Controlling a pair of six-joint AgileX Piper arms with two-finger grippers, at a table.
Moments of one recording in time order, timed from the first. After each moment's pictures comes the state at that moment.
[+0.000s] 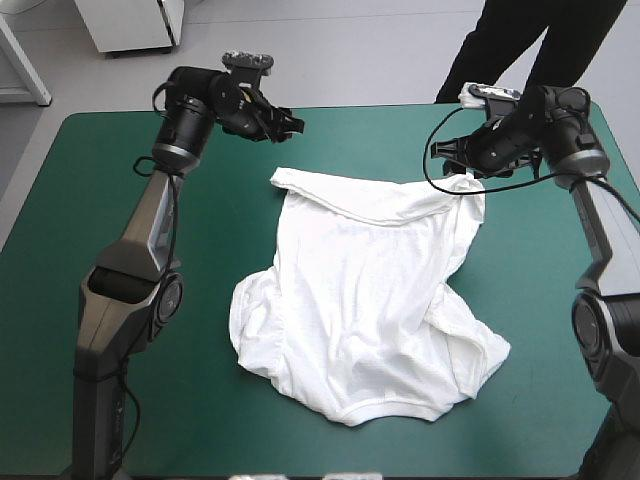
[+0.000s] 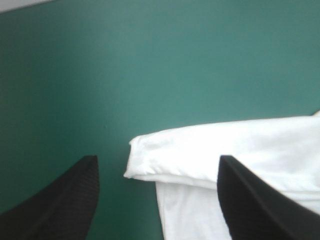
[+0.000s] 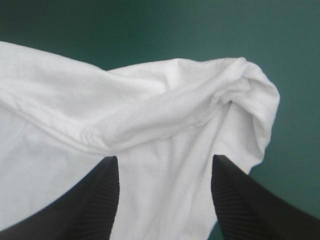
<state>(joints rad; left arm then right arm) -0.31 2.25 -2.57 -0.08 1.25 0.00 0.08 1.88 -1.88 0.23 1.13 0.01</state>
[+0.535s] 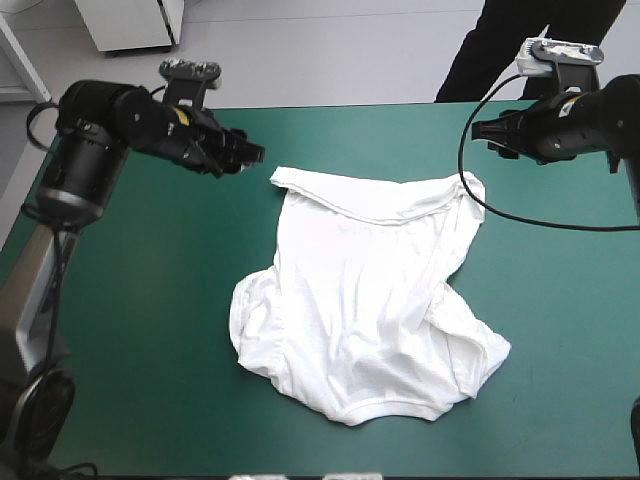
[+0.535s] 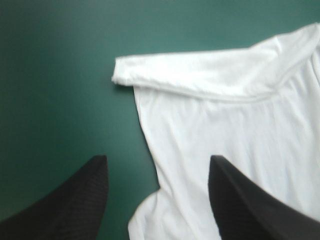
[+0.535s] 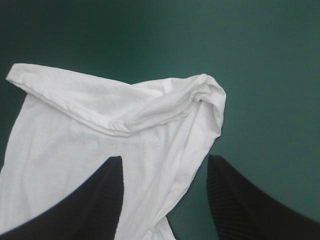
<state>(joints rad) -0.31 1.66 -1.94 -0.13 1.25 -0.01 0.08 1.51 -1.88 0.13 1.25 0.08</state>
